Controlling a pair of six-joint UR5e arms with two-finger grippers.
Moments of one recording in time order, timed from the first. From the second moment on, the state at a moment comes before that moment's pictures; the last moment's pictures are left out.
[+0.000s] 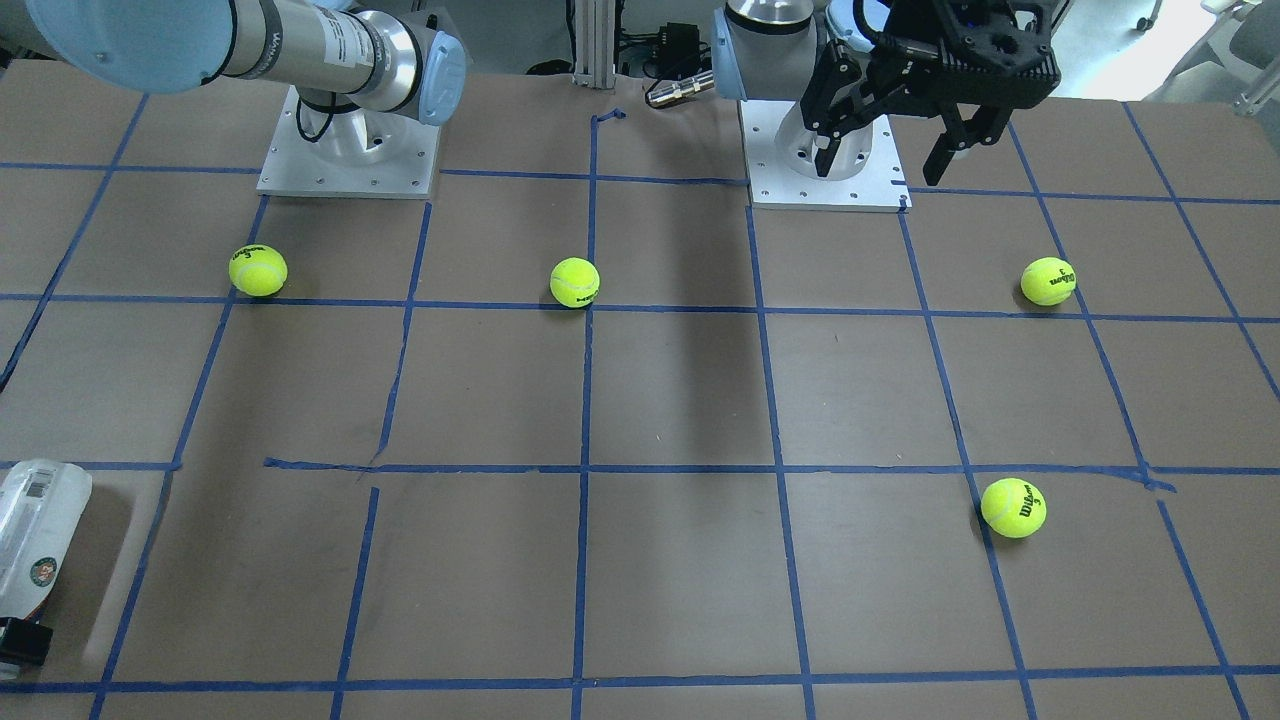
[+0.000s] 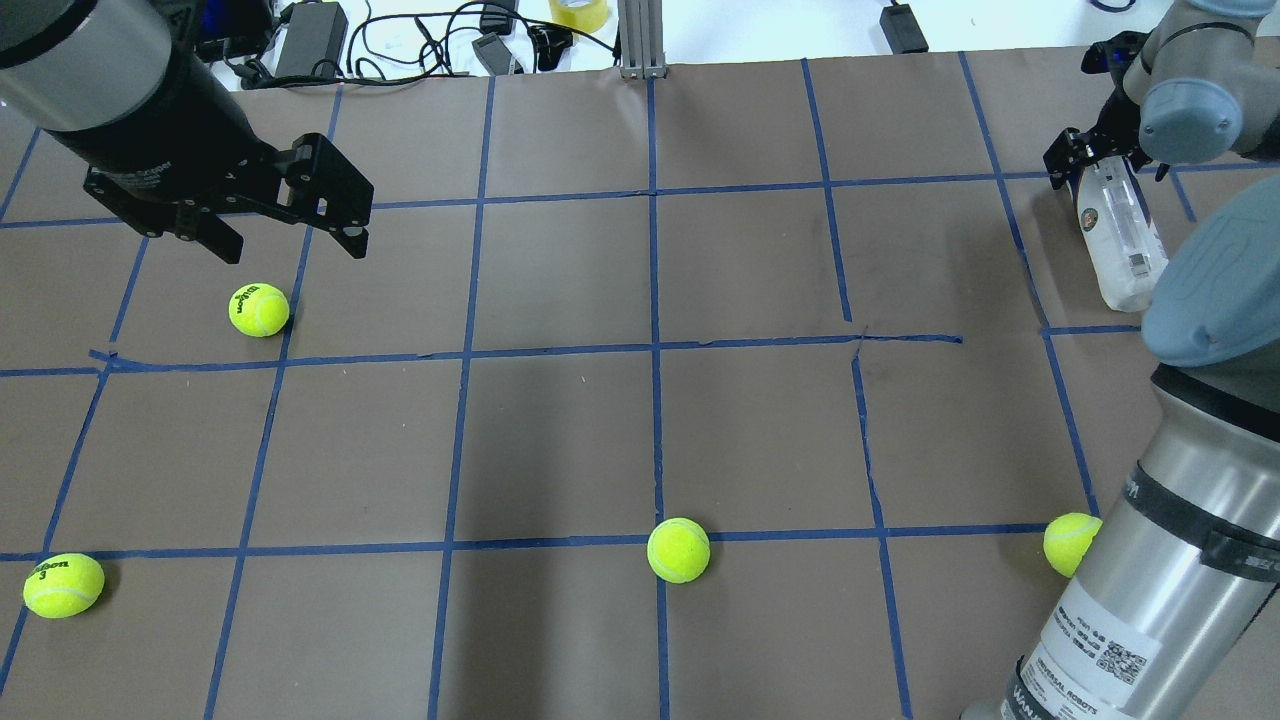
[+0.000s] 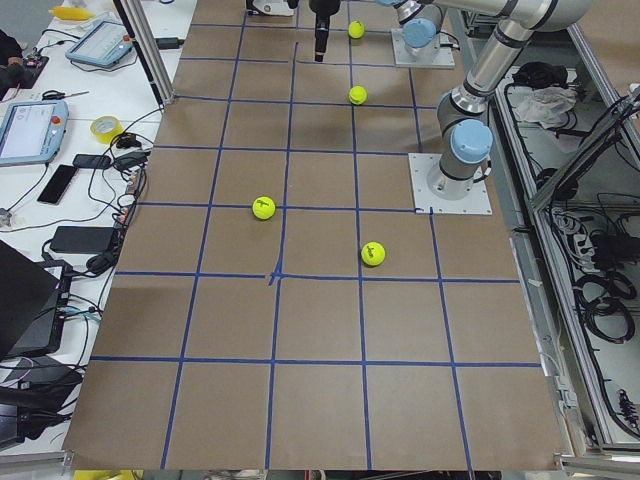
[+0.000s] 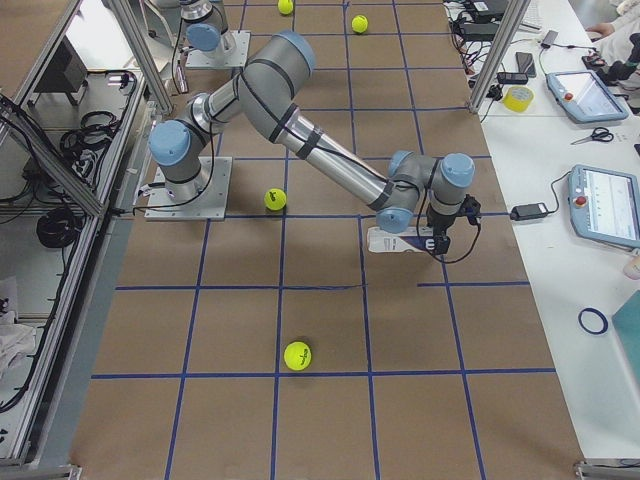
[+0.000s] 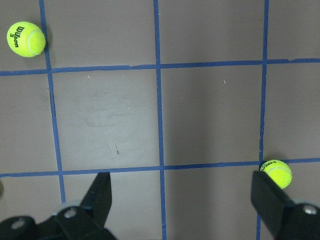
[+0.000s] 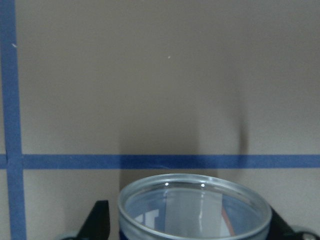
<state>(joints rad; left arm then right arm) -1.56 -1.43 -1.56 -1.64 1.53 0.03 1.15 -0.75 1.20 -2.14 -1.61 -0.46</state>
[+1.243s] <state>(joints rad) -1.56 -1.43 -1.56 -1.64 1.53 0.03 1.15 -0.77 1.22 -2.10 -1.61 -0.44</state>
